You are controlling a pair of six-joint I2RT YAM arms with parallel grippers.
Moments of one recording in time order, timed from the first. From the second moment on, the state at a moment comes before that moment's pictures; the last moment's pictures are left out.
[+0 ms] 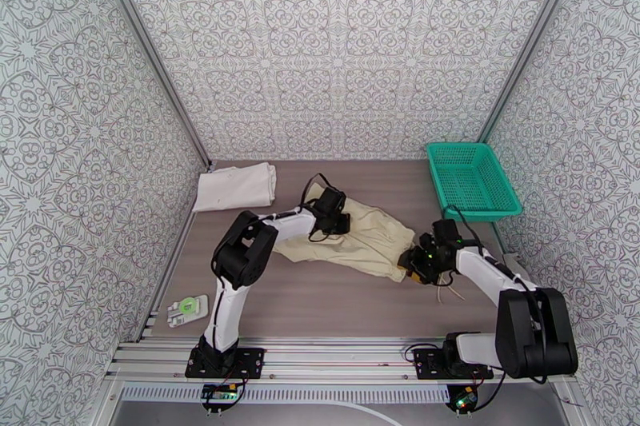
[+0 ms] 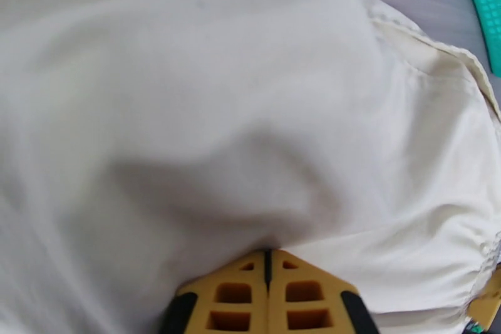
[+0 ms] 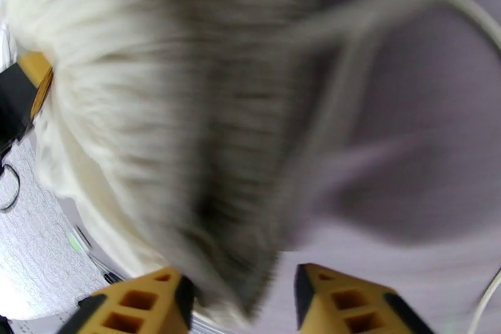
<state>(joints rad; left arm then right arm) -0.59 2.16 1.47 -0.27 0.21 -0.51 -0.01 1.35 0.65 -0.61 -0.52 0.60</state>
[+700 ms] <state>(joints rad) -0.86 1.92 1.58 -0.47 0.11 0.07 -0.25 1.29 0.63 -0.52 -0.67 0.66</state>
